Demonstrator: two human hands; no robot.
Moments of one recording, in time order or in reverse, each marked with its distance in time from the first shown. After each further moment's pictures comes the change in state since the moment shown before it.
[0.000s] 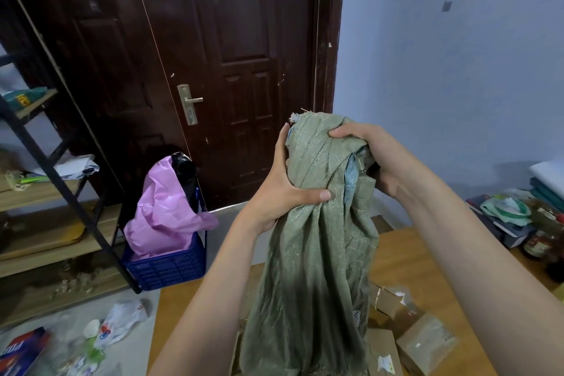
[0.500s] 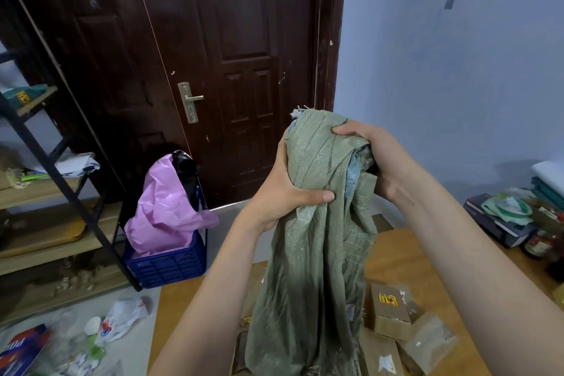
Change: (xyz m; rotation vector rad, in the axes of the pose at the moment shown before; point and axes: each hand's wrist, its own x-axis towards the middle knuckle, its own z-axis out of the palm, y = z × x) left_hand -0.001 0.001 0.003 -0.039 0.022 -0.014; right_hand -0.003 0.003 0.005 0.158 -0.009 0.034
